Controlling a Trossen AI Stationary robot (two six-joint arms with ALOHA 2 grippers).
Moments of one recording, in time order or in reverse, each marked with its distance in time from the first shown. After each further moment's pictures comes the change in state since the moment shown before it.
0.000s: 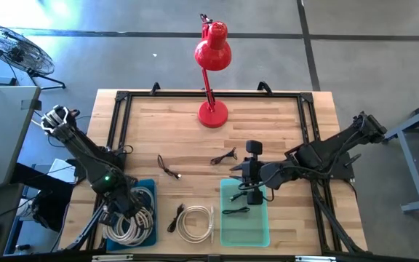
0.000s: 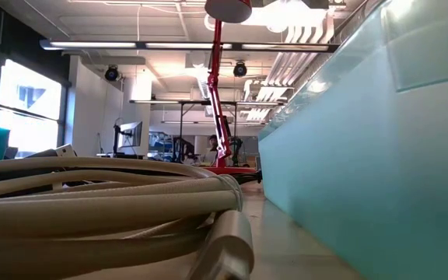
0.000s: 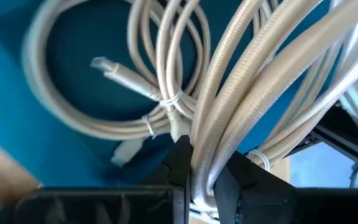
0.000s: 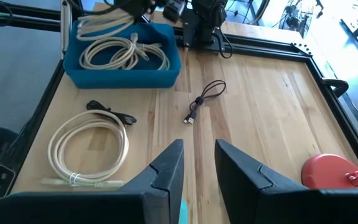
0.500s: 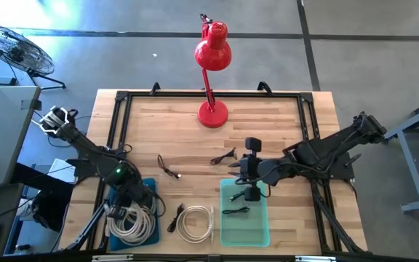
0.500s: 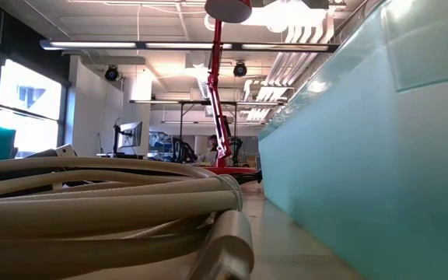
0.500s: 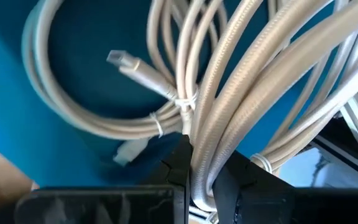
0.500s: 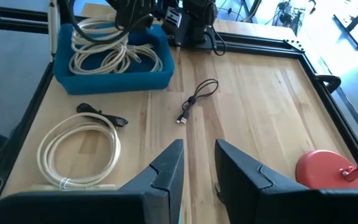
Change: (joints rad) left arm 0.158 0.000 -0.064 0.013 0.093 0.058; right arm -0.027 0.002 -0.005 0.004 -0.003 0.004
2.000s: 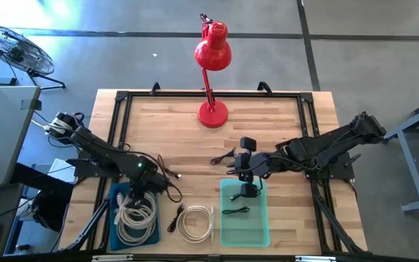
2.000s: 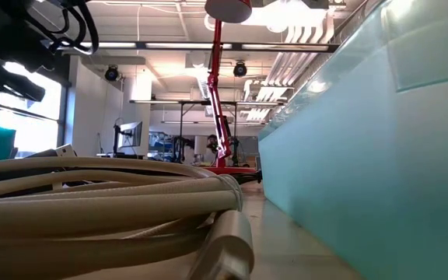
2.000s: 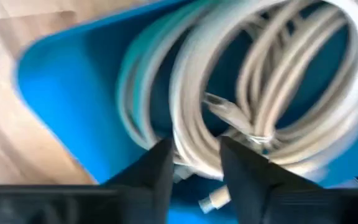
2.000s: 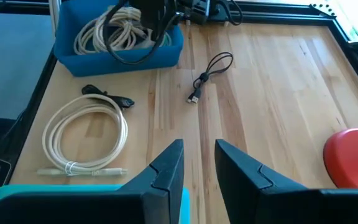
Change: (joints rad) left arm 0.215 0.148 0.005 -0.024 -0.076 0.188; right arm -0.087 0.000 -0.099 0.060 -0.157 0.025
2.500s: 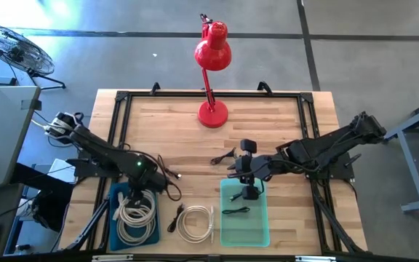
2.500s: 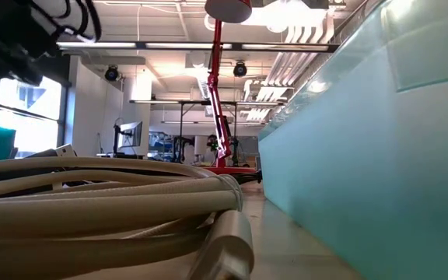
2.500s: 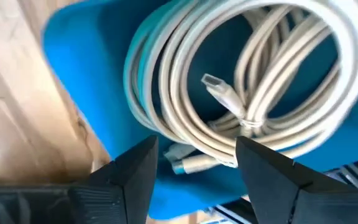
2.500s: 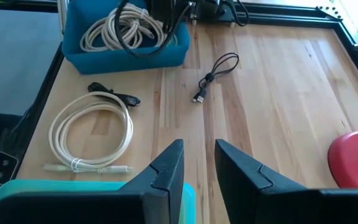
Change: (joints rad) left arm 0.000 0.000 0.079 -0.117 -0.007 -0.068; right arm 0.019 0.000 0.000 0.000 0.002 -0.007
